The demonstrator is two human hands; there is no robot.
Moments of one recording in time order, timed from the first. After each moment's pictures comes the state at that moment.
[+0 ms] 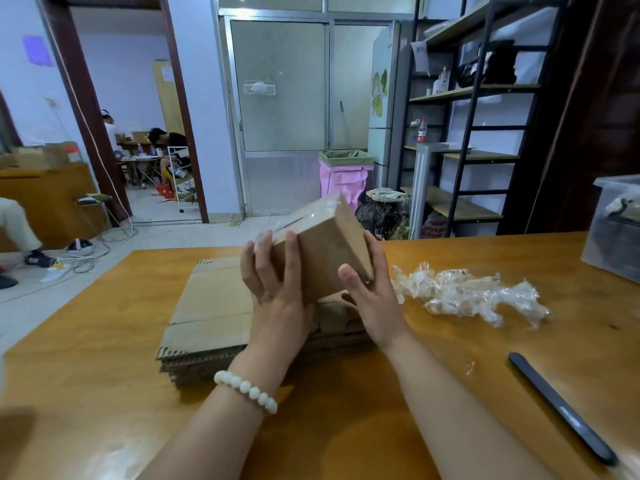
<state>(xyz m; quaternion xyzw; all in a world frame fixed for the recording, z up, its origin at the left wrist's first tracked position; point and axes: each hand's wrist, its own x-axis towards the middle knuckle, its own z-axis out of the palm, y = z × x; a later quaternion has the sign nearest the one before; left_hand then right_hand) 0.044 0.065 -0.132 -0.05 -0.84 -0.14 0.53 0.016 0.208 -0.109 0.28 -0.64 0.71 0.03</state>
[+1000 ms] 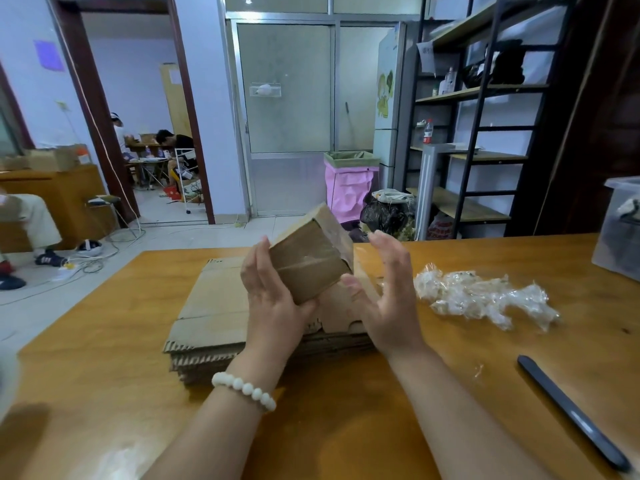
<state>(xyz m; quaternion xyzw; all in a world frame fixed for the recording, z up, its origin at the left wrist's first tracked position) 0.045 0.057 -0.131 -0.02 -0.81 -0.29 0.50 0.000 0.207 -0.126 0.35 -0.69 0.50 0.40</state>
